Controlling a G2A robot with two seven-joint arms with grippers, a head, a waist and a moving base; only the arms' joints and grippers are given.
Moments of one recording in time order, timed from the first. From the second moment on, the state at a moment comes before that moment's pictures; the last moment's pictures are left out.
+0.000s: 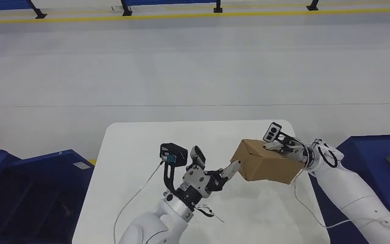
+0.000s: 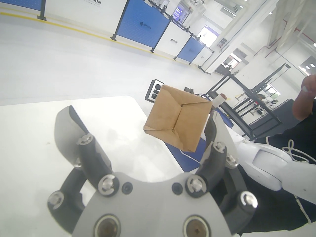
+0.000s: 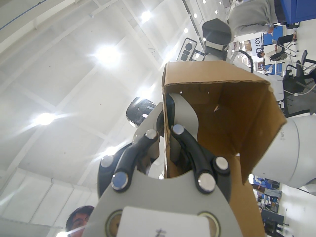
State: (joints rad) left arm 1.61 -1.40 -1.03 -2.32 0.91 0.10 -0.42; right arm -0.99 -0.80 0.98 -1.28 1.33 0.32 1.45
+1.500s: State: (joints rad) left arm 1.67 -1.39 -1.15 -2.35 0.80 0.04 -0.46; right arm -0.51 -0.85 0.40 -1.70 2.50 0.60 -1.22
